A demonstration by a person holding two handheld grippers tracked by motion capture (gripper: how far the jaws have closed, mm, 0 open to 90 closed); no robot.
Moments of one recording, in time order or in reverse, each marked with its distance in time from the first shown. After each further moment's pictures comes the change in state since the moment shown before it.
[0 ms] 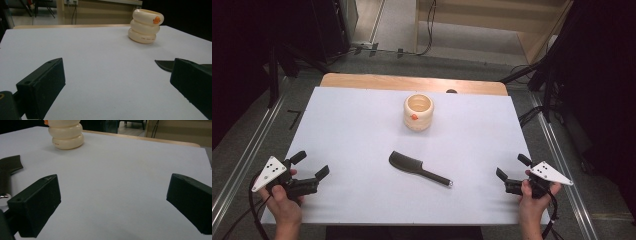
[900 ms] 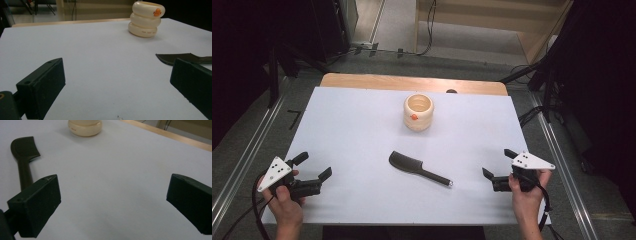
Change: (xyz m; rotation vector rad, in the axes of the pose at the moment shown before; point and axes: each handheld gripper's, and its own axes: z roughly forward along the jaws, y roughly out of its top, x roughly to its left) left arm -0.006 0.000 0.004 0.043 0.011 0.046; right arm 0.043 0.054 0.017 0.217 0.068 -0.141
